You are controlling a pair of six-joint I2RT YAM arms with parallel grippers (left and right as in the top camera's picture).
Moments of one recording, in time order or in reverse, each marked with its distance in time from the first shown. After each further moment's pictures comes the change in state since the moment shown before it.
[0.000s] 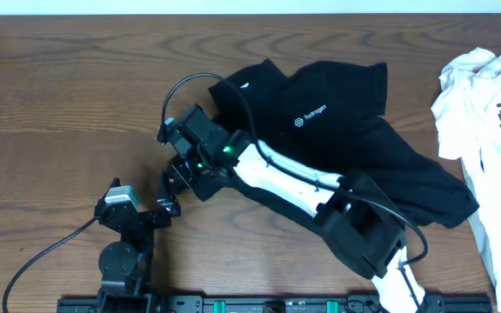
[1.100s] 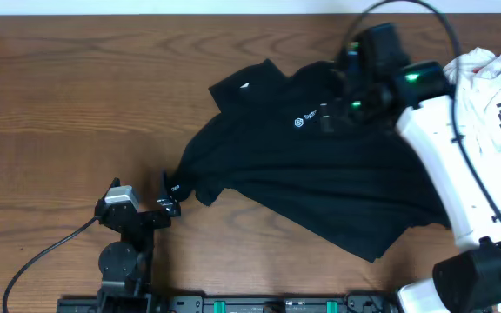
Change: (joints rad) left arm 0.000 0.000 0.000 0.000 0.000 0.000; right arm -0.660 -0.475 0.010 -0.797 0.194 -0.037
